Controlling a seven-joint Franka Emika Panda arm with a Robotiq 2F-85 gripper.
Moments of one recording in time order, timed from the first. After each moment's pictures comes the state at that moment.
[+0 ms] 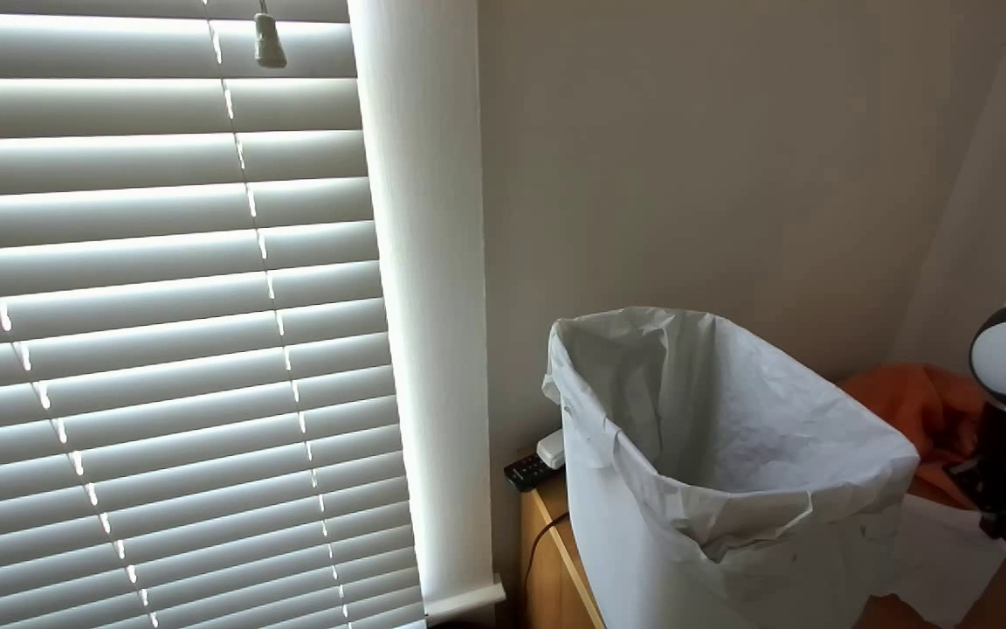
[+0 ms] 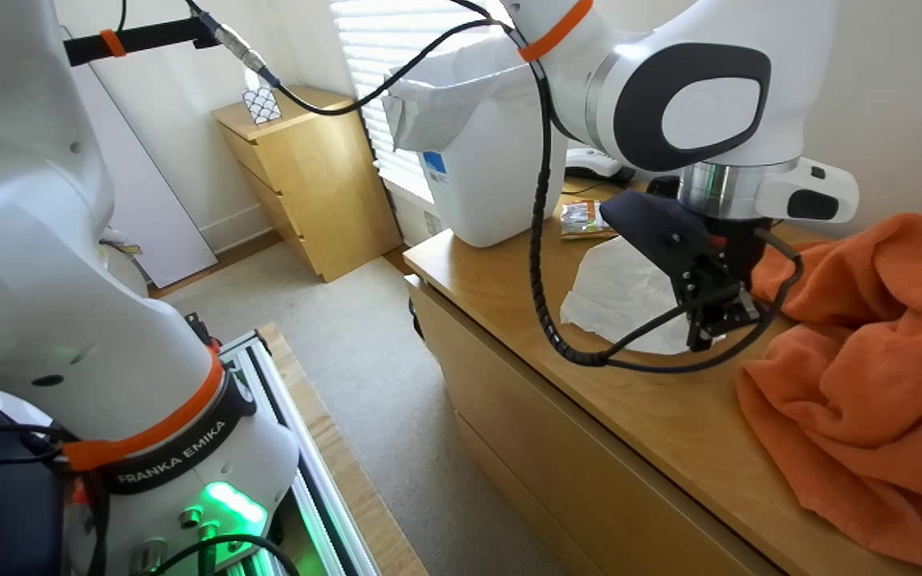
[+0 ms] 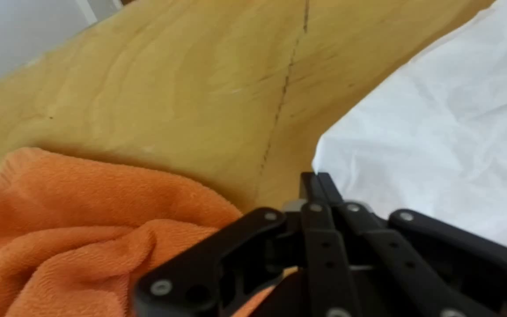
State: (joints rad) arm -0.21 0.40 -0.23 -2.19 0.00 2.55 0.01
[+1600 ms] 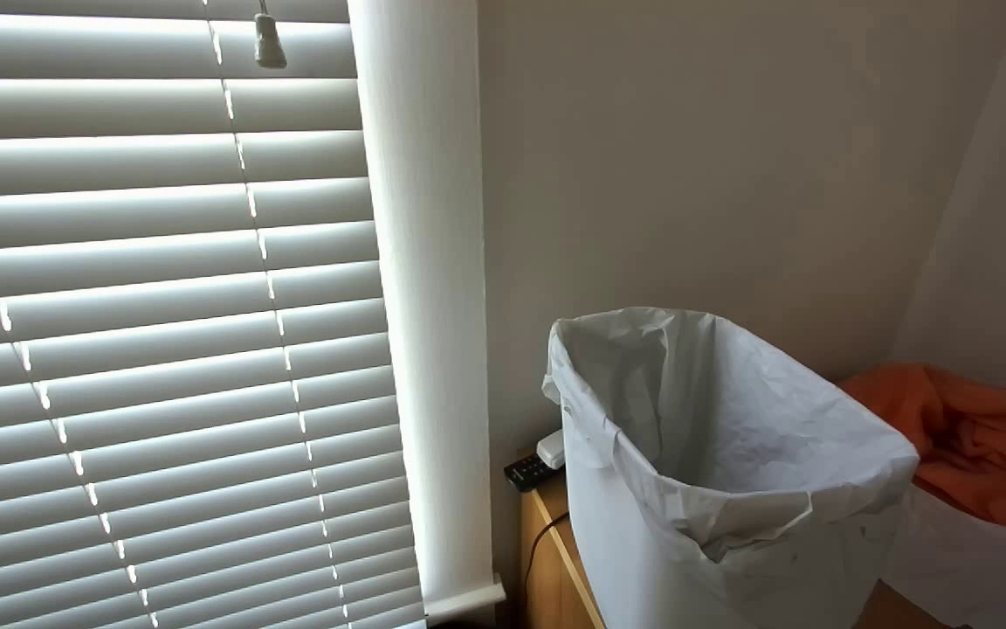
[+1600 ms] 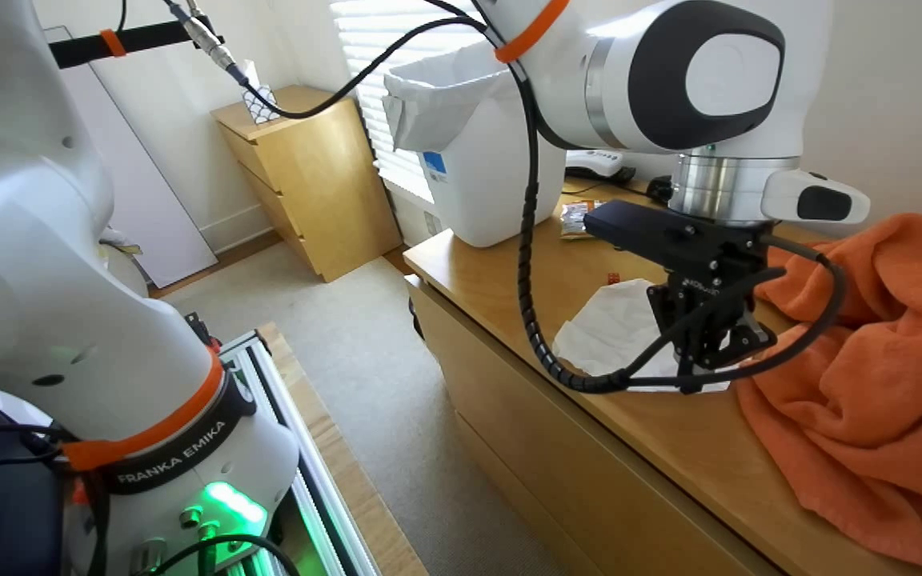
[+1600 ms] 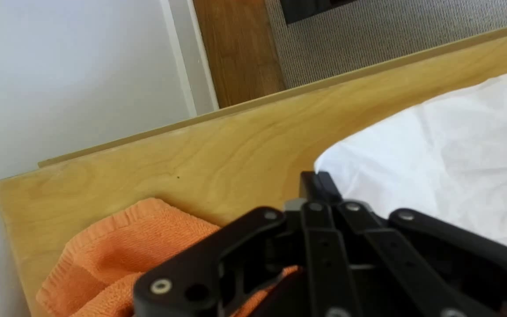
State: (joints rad) arm -0.20 0.33 -0.28 -2.24 -0.26 2.37 0.01
